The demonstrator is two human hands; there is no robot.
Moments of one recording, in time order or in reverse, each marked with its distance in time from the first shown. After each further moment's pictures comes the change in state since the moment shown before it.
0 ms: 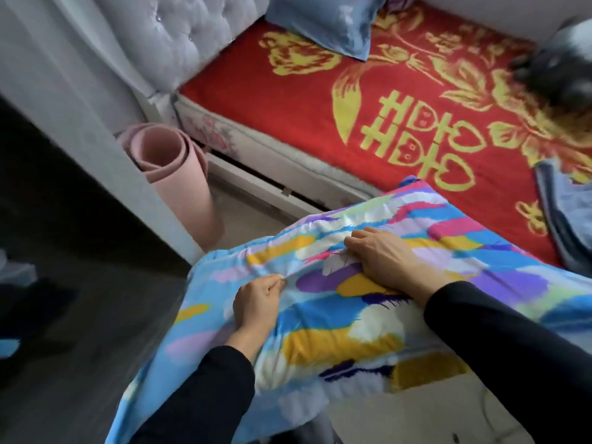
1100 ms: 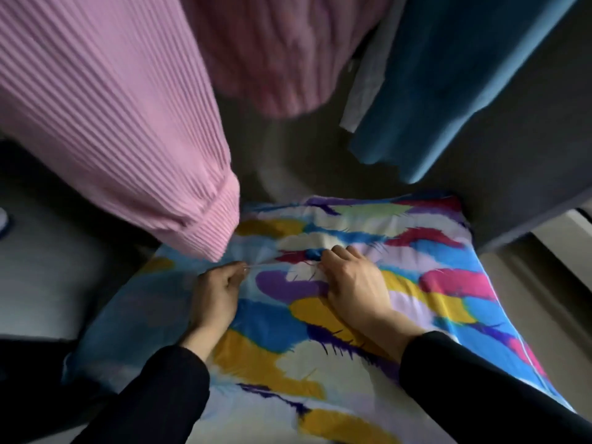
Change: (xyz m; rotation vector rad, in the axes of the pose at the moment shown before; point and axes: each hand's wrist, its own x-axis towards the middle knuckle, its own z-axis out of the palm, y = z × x) left_hand -0.049 -0.636 -0.194 -0.021 0.660 -0.256; right_hand 0.238 -0.522 0.374 0.162 0.174 -0.466
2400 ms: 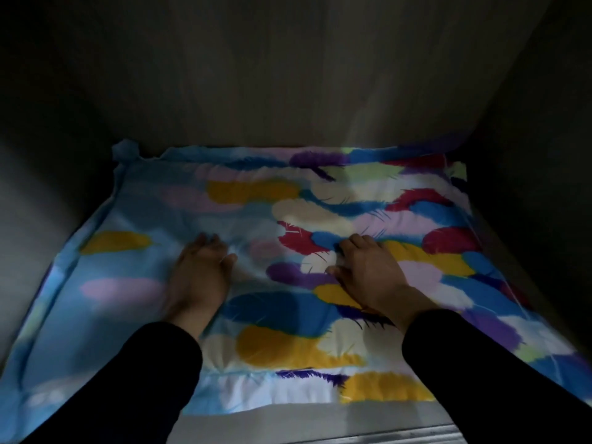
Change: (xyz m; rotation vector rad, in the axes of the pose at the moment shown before) left_hand 0.157 -0.217 0.117 0.696 0.140 -0.051; right_hand 0.234 0.127 0.289 -0.213 -0.065 -0.304
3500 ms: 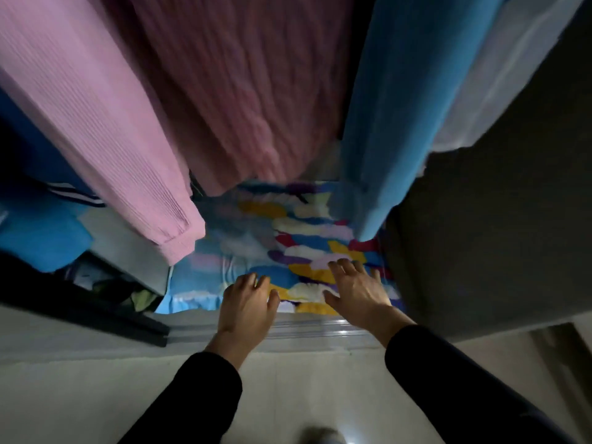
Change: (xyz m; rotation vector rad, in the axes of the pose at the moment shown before) left_hand -0.195 0.164 -0.314 -0.068 -0.176 -0.030; right_hand -0.191 -0.058 -0.299 0.038 -0.284 0.041
